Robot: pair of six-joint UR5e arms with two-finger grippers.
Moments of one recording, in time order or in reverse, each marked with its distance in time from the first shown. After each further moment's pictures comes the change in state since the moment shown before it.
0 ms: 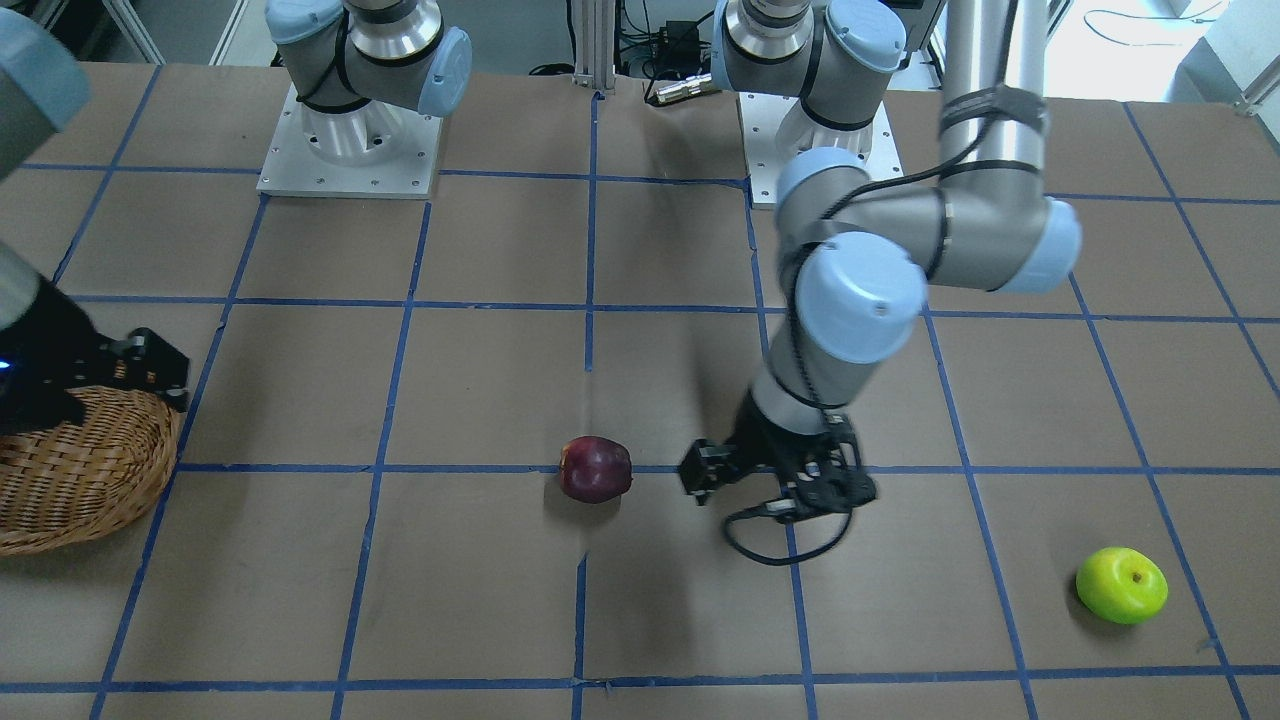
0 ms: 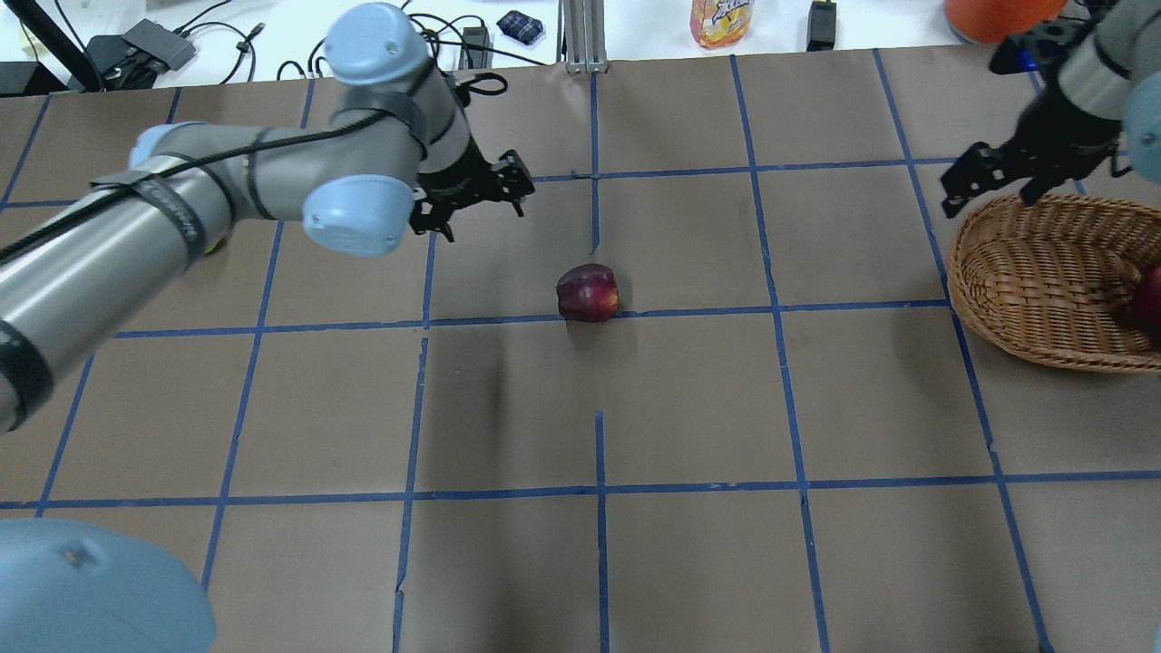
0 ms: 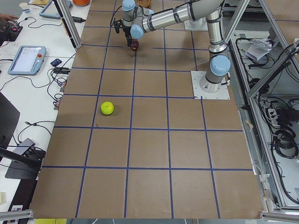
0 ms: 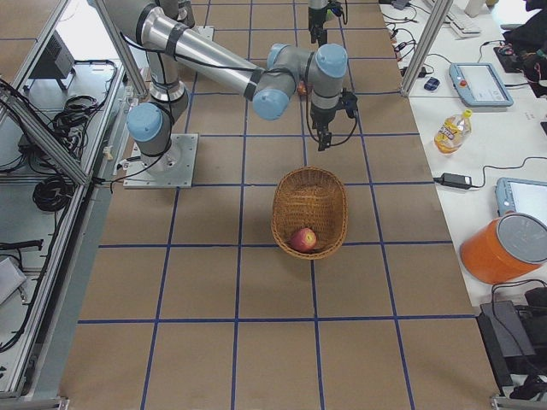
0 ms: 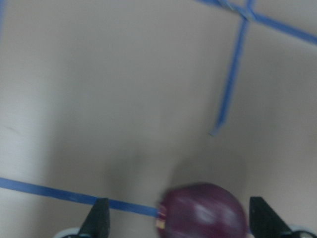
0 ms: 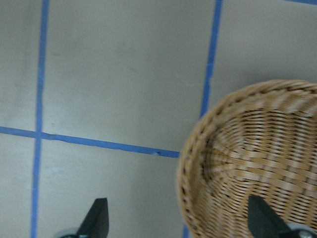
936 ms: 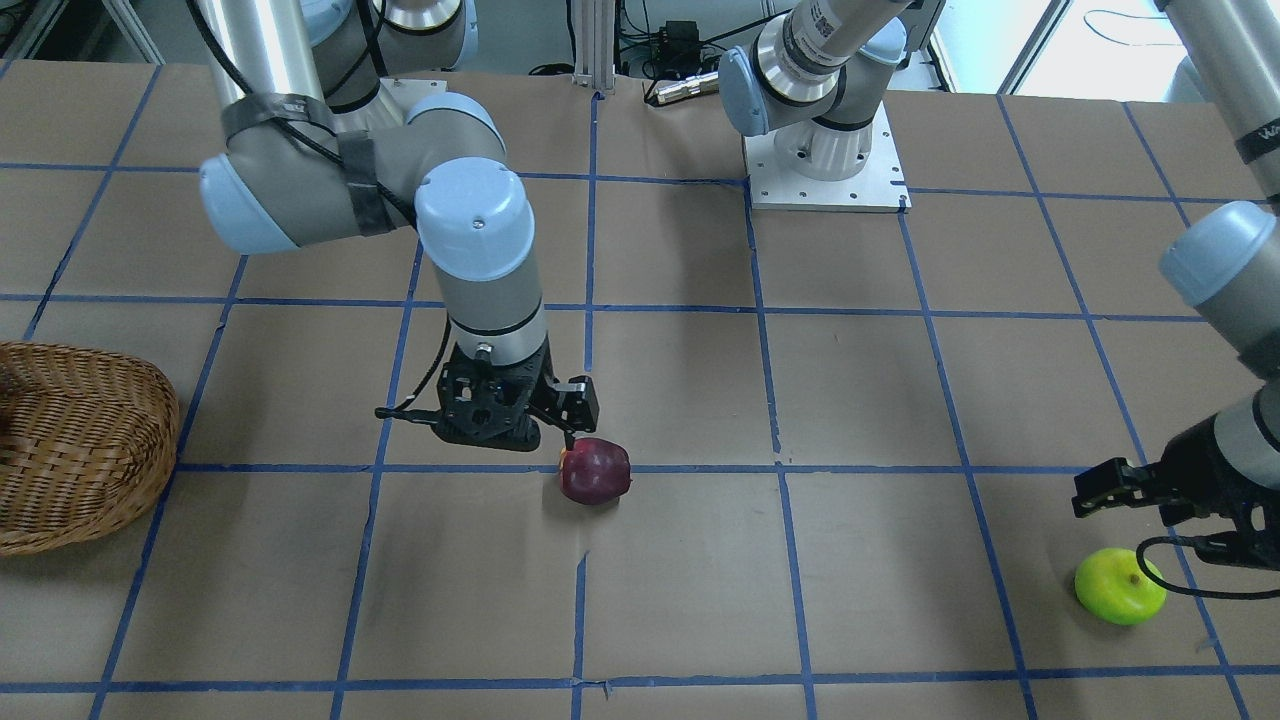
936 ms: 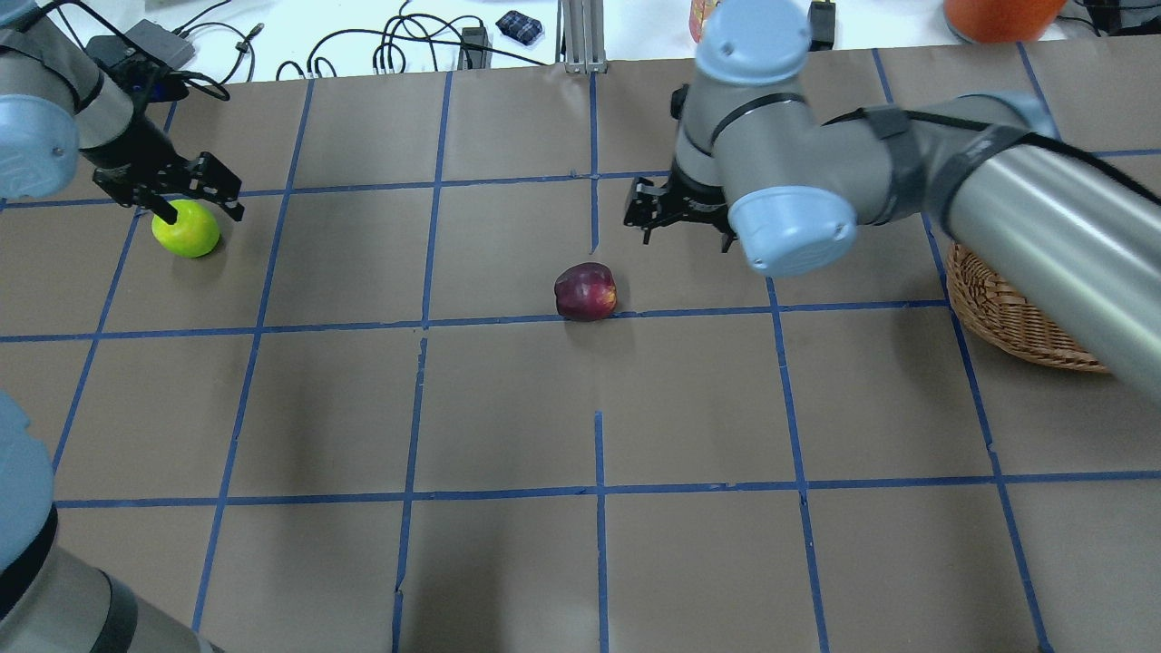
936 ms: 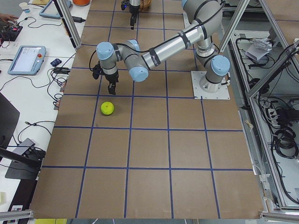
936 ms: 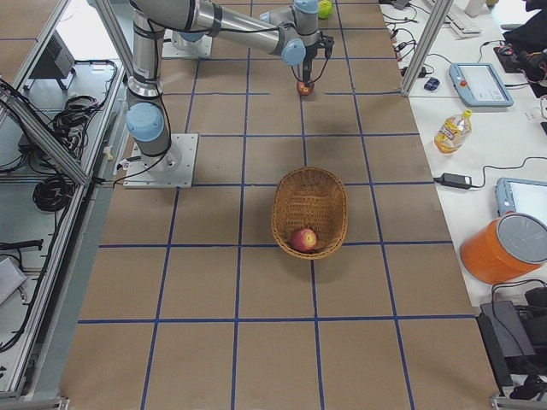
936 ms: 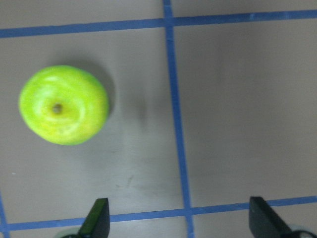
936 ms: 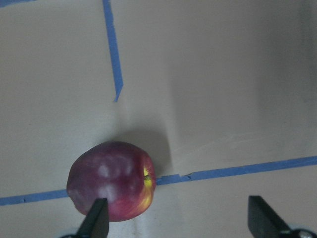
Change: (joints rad) left arm 0.507 -0.130 0.224 -0.179 0.119 0.897; right arm 0.598 0.193 -0.005 -0.317 -0.046 0.850
